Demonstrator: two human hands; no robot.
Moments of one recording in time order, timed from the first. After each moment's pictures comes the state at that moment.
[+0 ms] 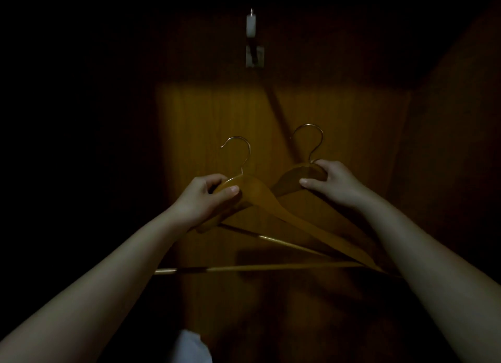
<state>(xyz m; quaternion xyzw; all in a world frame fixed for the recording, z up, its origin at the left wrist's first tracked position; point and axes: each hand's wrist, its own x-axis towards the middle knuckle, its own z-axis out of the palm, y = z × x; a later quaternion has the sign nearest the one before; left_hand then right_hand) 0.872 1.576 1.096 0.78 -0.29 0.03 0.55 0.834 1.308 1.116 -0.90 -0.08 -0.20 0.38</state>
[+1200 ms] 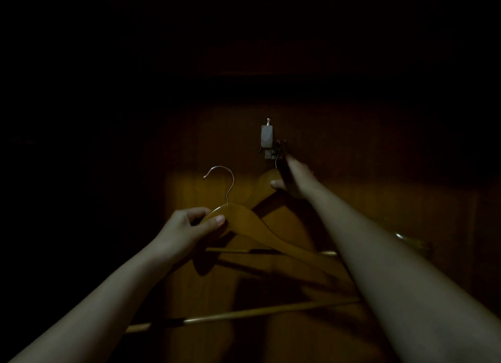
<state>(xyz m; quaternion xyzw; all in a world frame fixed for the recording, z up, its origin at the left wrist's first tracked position) 0.980 1.574 1.194 0.75 -0.25 0.13 0.60 1.049 1.341 1.281 -0.92 -0.08 -0.30 0.25</state>
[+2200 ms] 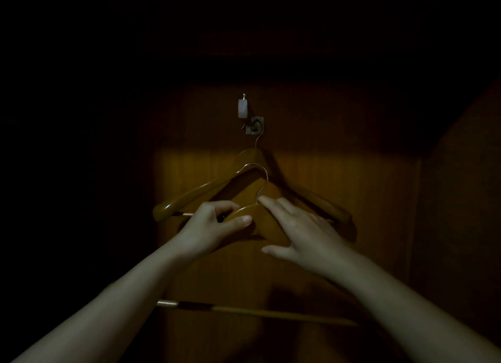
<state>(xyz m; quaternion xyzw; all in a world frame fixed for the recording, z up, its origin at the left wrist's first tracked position) 0.916 1.537 1.167 0.77 -0.37 0.09 0.52 0.854 1.351 1.169 -0.94 -0.20 -0.28 0.05</state>
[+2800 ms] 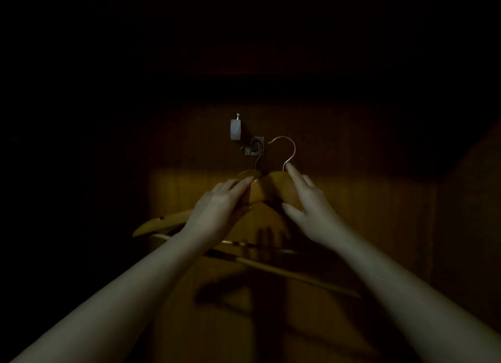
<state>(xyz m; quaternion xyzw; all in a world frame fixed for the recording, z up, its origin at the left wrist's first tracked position) 0.983 1.502 1.207 0.84 -0.33 0.40 0.17 0.934 1.312 1.220 -0.89 -0.18 -0.36 0.23</state>
